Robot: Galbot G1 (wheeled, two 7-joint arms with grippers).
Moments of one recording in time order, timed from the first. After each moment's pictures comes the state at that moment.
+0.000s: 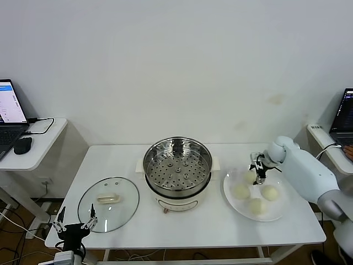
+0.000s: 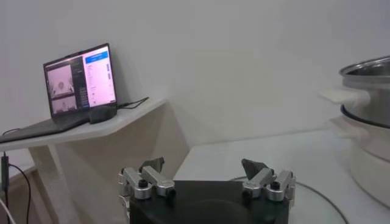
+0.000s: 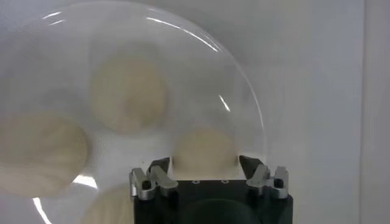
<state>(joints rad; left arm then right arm) 1.70 -1.29 -0.63 -2.04 -0.11 0.03 -0.33 -0.08 0.96 -0.52 0.76 -0.40 -0.03 -1.06</state>
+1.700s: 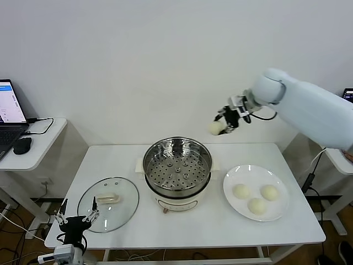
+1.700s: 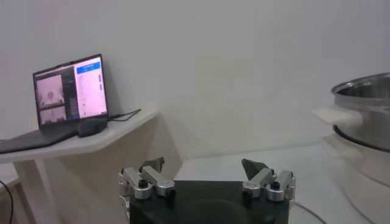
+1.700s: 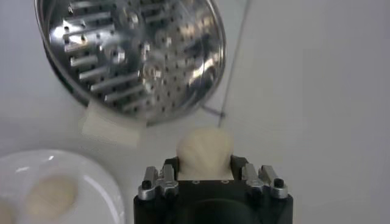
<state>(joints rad) 1.67 -1.24 -0.62 -2.06 -0.14 0.04 -0.32 0.59 1.01 -1.17 1.16 0.21 0.03 -0.99</state>
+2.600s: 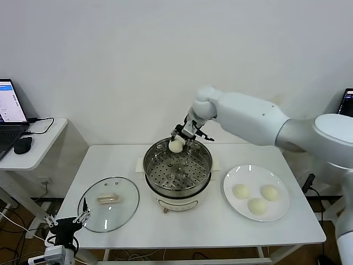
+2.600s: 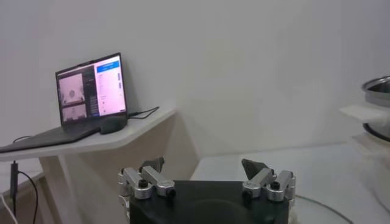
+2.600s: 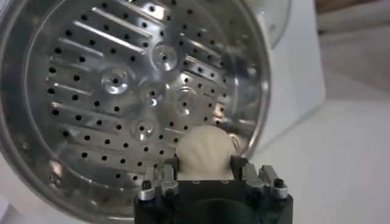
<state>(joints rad) 1.67 -1.25 -0.67 -2.05 -0.16 0.04 -0.32 0.48 1.32 -1.25 0.94 -0.18 0.50 -0.87</state>
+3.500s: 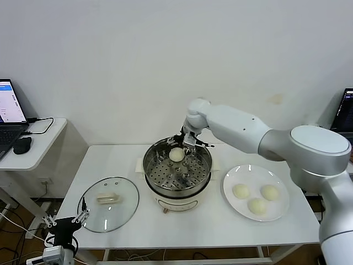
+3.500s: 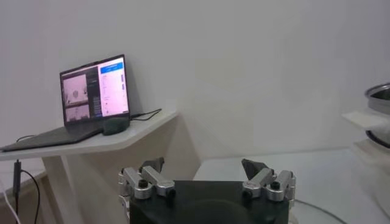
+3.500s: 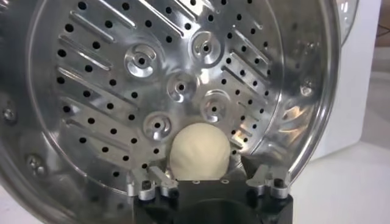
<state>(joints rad) 1.69 -1.27 -0.68 -2.07 -0.16 0.04 -0.33 0.48 1.32 -1.25 0.92 -0.24 0.56 -0.84</state>
